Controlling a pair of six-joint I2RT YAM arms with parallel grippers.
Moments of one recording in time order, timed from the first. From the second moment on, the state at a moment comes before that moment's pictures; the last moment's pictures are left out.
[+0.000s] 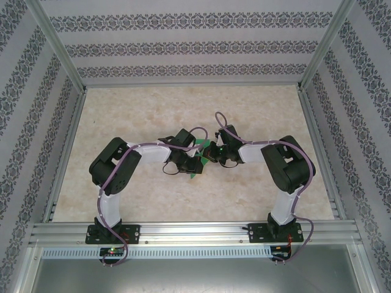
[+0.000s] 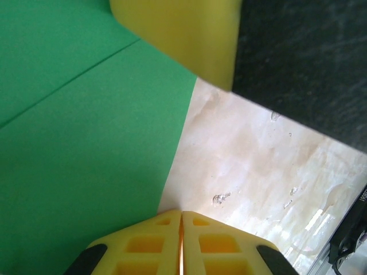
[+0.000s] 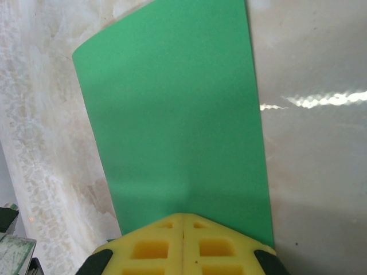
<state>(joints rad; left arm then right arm) -0.68 1.94 1.10 -0.31 0.58 -0.53 0.47 1.85 0.85 0.09 -0.48 0.84</state>
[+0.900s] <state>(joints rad) -0.63 1.76 0.89 -0.34 0.64 -0.53 0.47 1.85 0.86 0.07 -0.48 0.81</state>
